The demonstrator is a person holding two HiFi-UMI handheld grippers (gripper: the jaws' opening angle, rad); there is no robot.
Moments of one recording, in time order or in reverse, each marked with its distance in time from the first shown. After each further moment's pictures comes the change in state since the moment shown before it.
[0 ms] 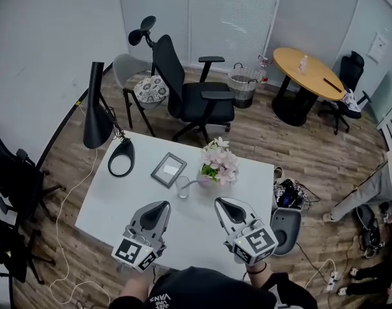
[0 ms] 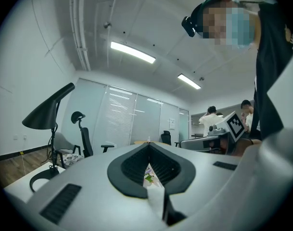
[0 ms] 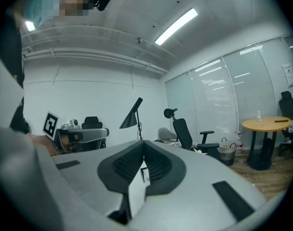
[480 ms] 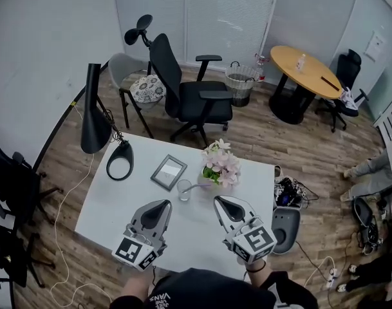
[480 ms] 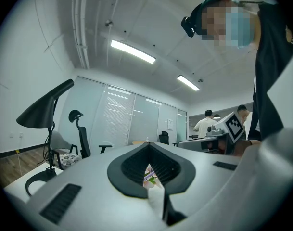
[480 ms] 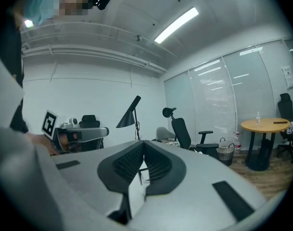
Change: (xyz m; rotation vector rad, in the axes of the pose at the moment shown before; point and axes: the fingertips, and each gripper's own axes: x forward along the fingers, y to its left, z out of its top) left arm 0.012 0.019 0.002 -0.012 -0.005 -0.035; right arm 0.024 -0.003 0.000 -0.015 -0.001 -0.012
